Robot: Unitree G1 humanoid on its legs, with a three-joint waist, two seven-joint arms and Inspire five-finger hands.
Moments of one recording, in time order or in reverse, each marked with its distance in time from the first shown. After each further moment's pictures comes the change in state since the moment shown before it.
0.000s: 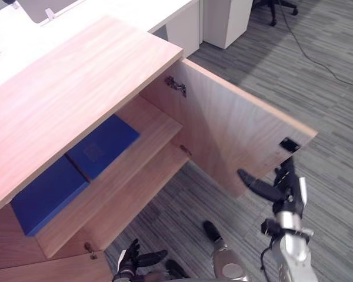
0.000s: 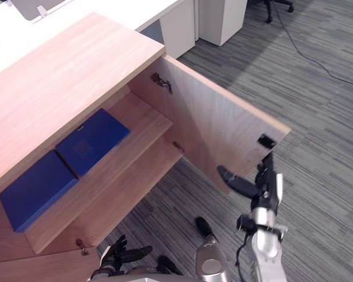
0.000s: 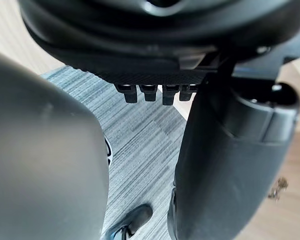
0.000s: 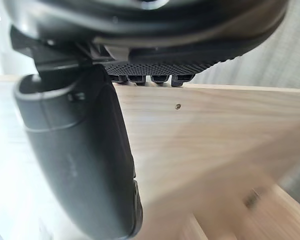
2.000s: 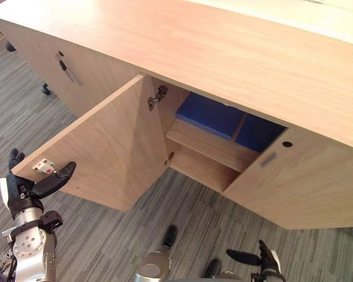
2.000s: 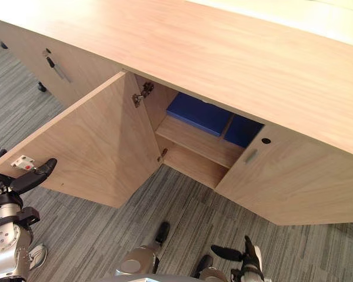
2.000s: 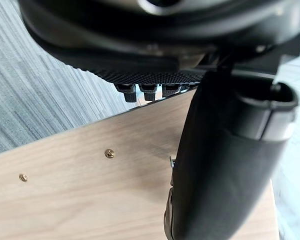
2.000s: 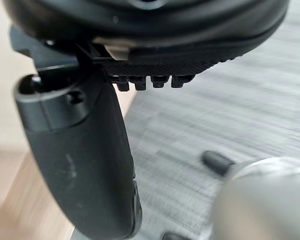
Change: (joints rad) left arm 0.046 0.285 0.412 -0.822 -0.308 -0.089 0.137; right arm -0.274 0.058 -0.345 1.139 -0.196 0.111 0.076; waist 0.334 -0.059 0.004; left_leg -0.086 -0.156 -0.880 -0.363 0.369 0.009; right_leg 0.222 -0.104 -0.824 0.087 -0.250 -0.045
